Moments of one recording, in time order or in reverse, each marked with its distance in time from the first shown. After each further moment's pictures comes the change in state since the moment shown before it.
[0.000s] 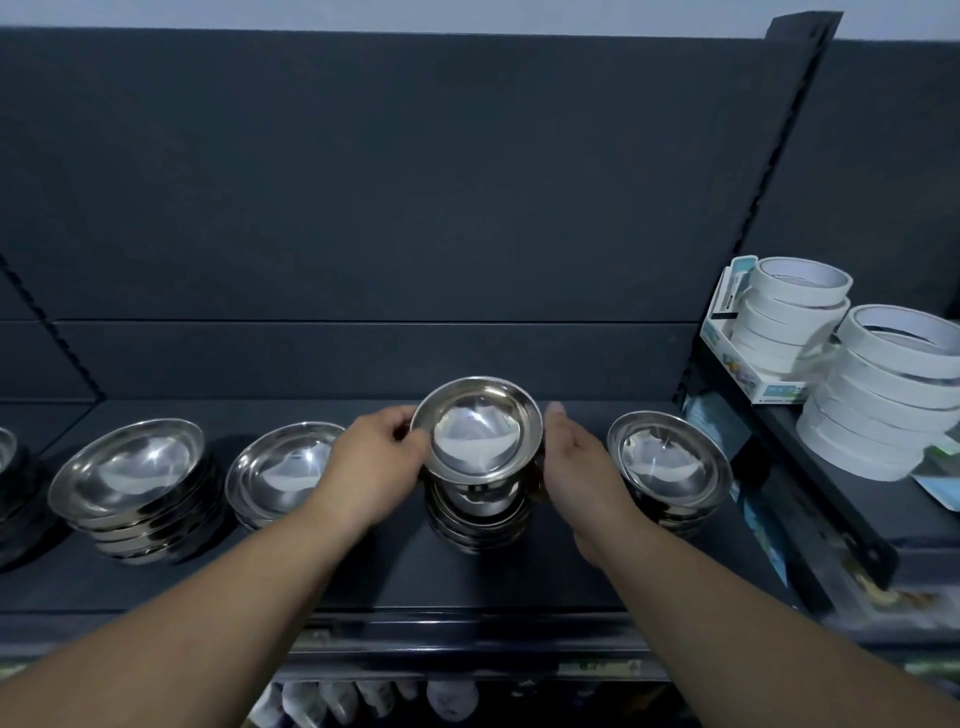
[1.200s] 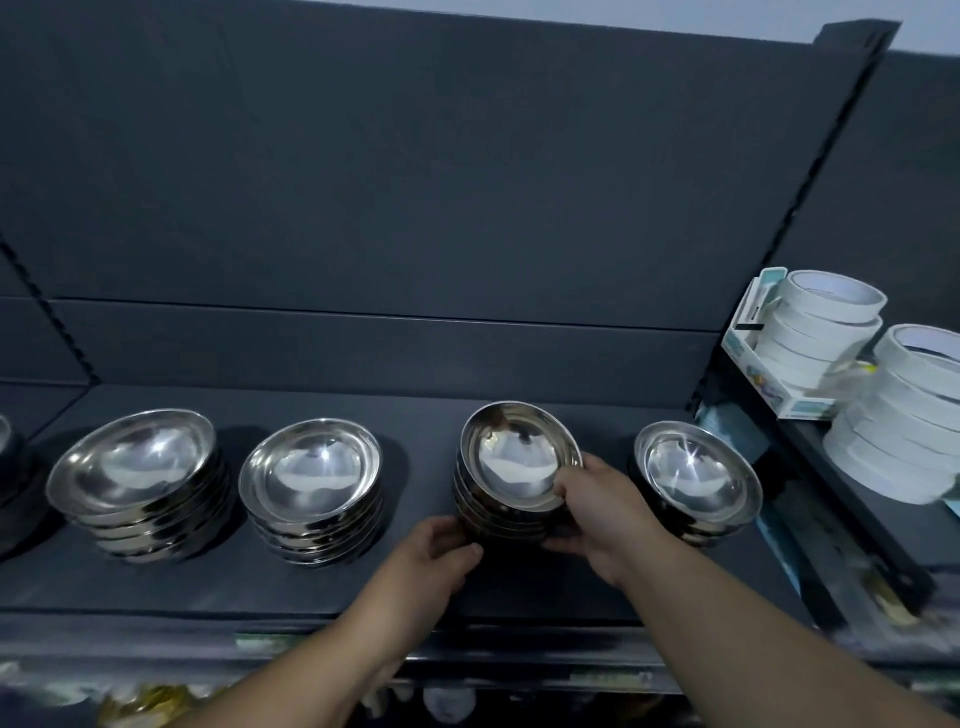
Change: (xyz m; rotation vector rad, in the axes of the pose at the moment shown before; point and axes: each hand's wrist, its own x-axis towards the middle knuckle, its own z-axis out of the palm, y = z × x) left_hand -0.038 -0.074 0.054 -0.567 -0.304 -0.274; right_hand 0.004 0.009 0.006 0.175 -0.096 0.317
